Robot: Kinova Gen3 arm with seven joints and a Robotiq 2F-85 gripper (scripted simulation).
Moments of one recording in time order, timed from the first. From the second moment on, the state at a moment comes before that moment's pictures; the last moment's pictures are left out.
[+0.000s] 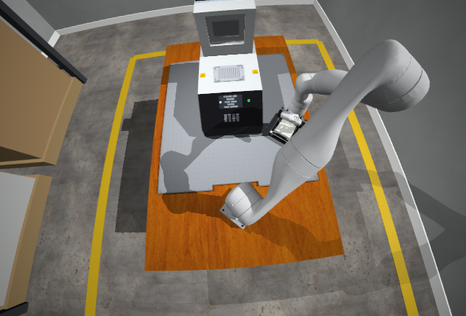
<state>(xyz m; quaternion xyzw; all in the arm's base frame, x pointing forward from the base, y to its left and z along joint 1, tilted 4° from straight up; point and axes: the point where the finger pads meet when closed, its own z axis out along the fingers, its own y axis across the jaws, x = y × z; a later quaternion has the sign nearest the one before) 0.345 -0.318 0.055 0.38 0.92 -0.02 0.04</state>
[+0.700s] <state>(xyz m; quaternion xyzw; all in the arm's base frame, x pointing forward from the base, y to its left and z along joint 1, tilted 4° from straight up) 0.345 -0.318 0.057 0.38 0.92 -0.02 0.03</state>
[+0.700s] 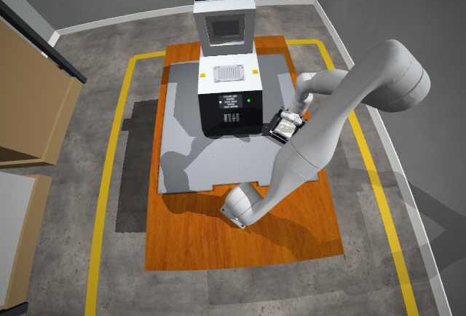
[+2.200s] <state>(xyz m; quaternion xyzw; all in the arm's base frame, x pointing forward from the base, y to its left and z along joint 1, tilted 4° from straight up) 0.344 -0.316 0.078 0.38 0.92 -0.02 0.03</state>
